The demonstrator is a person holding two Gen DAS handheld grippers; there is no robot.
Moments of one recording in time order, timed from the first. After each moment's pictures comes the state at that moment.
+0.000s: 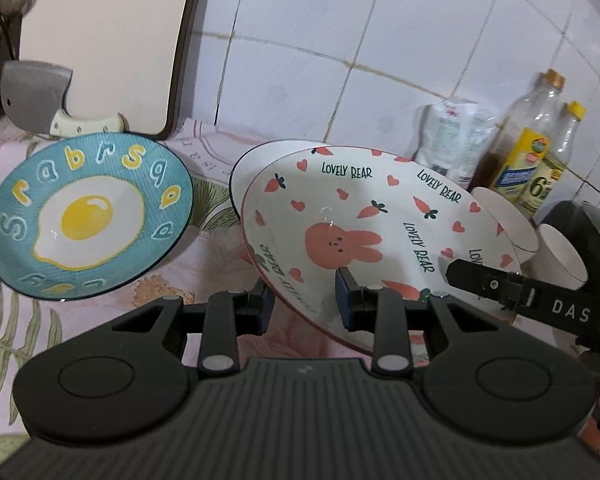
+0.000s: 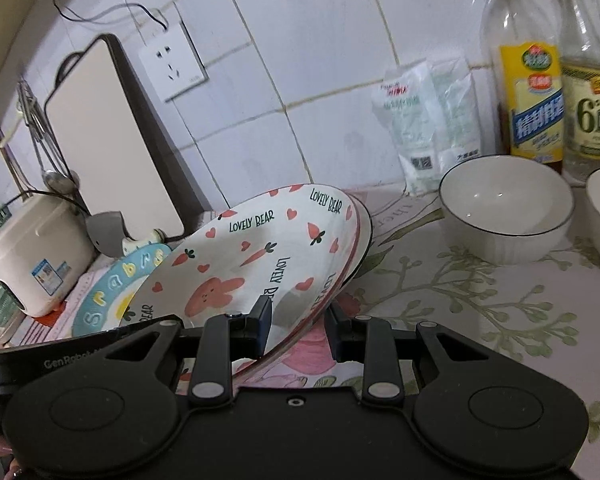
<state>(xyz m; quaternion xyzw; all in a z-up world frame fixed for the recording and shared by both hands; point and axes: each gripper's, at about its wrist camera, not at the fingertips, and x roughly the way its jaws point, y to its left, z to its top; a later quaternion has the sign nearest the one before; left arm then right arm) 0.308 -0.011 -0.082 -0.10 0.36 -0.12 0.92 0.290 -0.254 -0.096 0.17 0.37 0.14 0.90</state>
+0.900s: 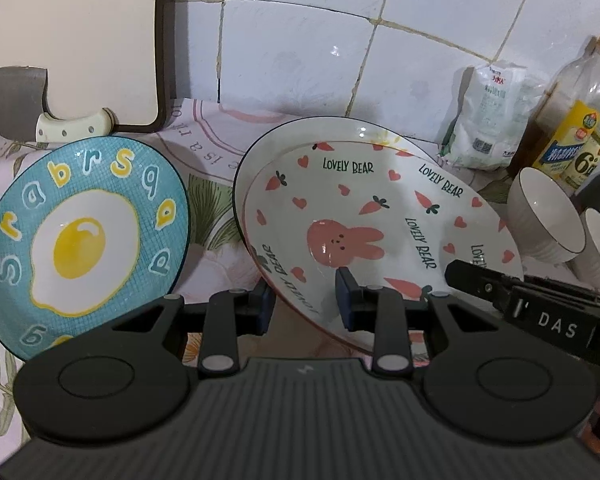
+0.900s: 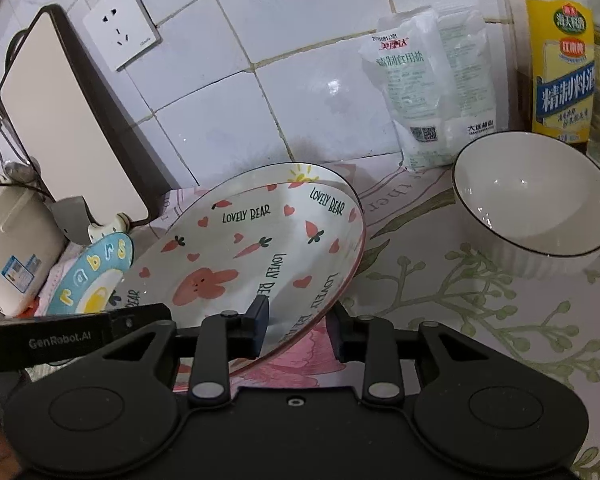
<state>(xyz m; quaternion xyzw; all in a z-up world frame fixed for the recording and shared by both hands) 0.368 -0.027 -0.078 -0.05 0.45 -0.10 0.89 0.345 -0.245 -0.110 0.16 0.44 0.12 0.88</state>
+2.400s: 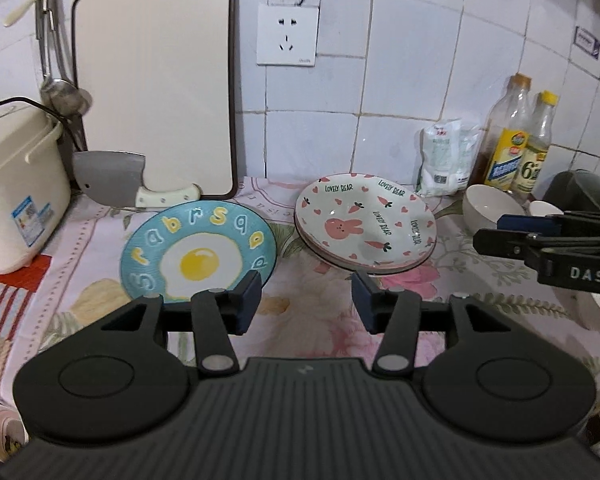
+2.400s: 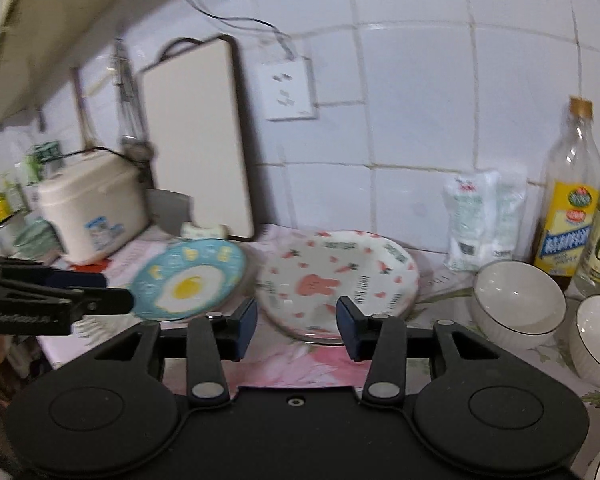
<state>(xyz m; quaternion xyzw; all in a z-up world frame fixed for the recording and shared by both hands) 0.212 0.041 0.017 0.00 0.33 -0.10 0.94 0.235 -0.213 0.008 0.05 0.33 0.22 0.92</state>
